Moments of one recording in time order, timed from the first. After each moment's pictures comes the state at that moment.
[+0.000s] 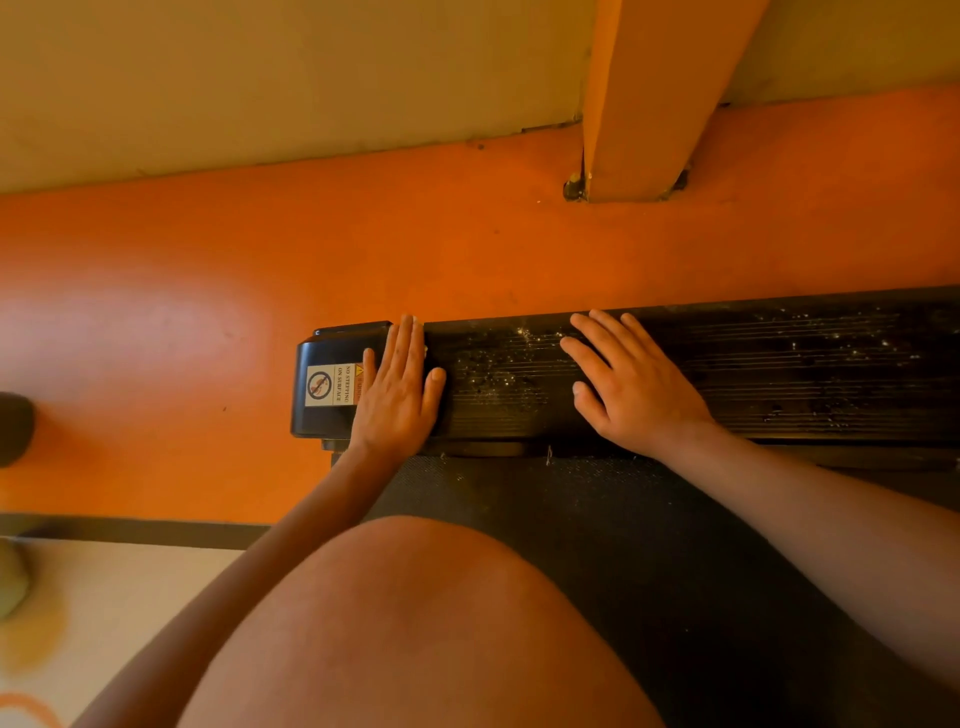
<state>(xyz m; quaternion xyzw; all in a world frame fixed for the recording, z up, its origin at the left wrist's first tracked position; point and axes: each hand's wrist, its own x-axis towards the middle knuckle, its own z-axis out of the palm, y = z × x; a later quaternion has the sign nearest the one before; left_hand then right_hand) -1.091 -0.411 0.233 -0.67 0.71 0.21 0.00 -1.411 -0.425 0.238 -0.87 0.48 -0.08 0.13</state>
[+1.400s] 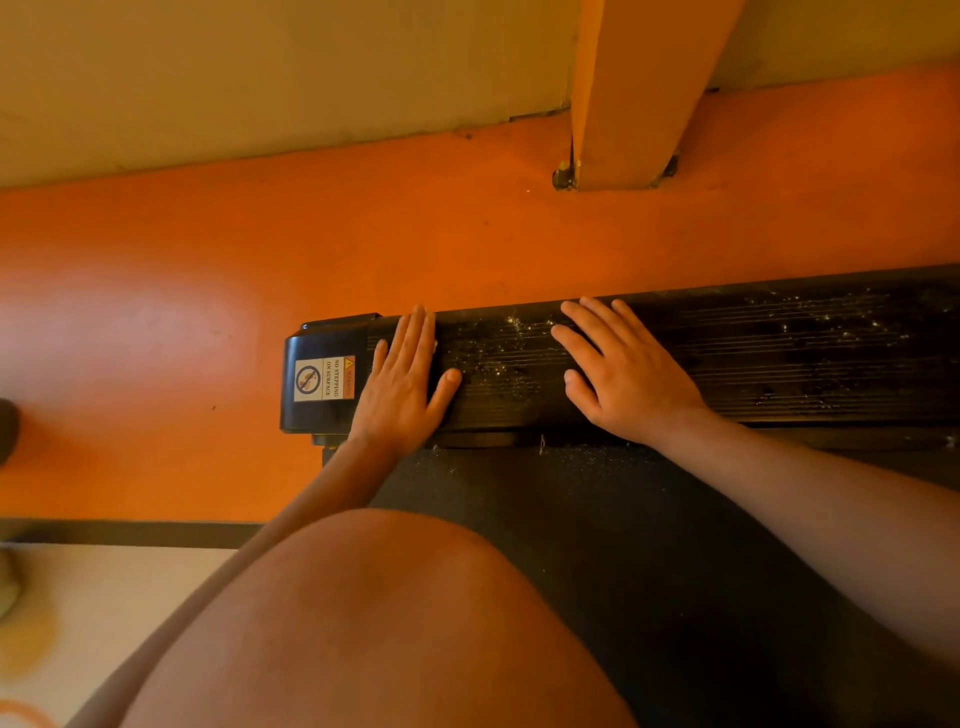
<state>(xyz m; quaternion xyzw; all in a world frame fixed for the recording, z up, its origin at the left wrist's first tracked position) -1.101 -0.412 0.233 -0.63 0.75 0.22 0.01 -1.410 -0.424 0.239 -0.87 0.48 -0.07 0.13</state>
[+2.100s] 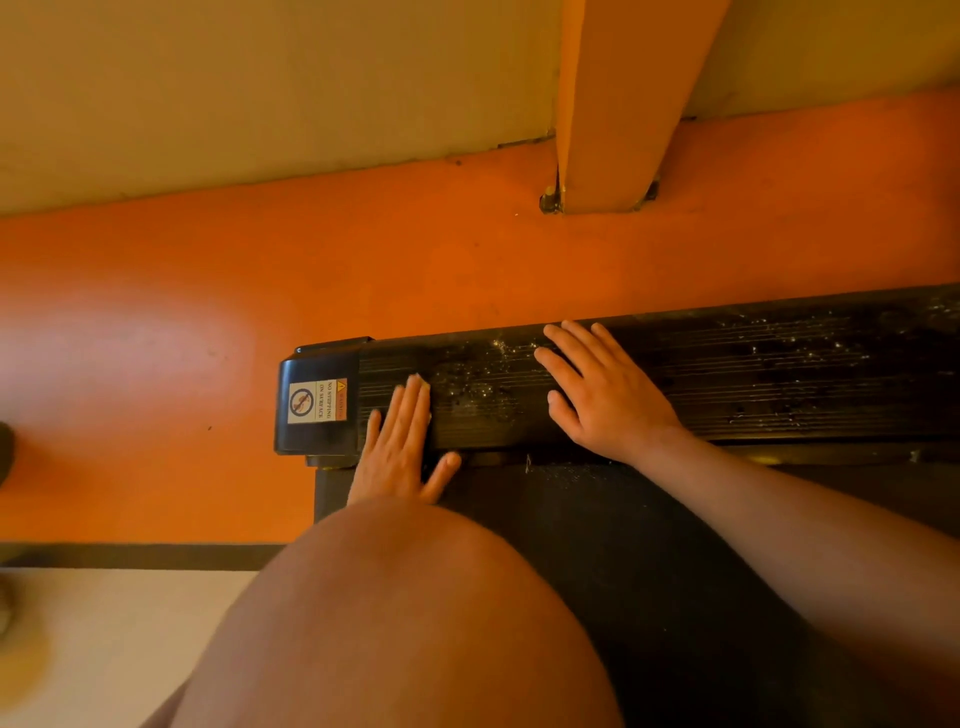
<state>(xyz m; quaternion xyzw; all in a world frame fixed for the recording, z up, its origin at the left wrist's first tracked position) -1.107 -0.348 0.237 -0.63 0.74 0.23 0.01 -1.408 -0.423 0.246 -0.86 0.48 -0.05 0.14</state>
